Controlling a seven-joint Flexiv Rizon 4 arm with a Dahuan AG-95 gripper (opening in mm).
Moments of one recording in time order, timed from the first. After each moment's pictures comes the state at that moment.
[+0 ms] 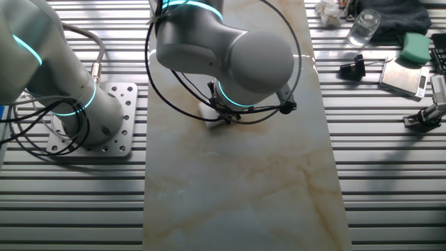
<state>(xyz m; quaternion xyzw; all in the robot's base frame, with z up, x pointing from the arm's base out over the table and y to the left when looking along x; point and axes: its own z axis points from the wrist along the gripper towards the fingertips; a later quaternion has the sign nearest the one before) 0.348 0.026 0.018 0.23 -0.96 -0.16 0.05</state>
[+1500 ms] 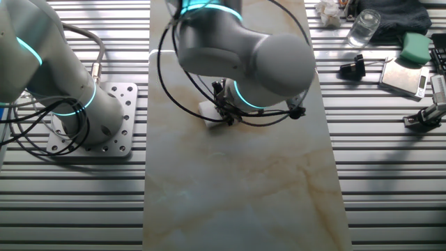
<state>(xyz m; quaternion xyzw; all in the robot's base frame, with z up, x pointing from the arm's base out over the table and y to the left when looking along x) 0.350 0.026 0.014 0.20 -0.96 -0.16 0.11</state>
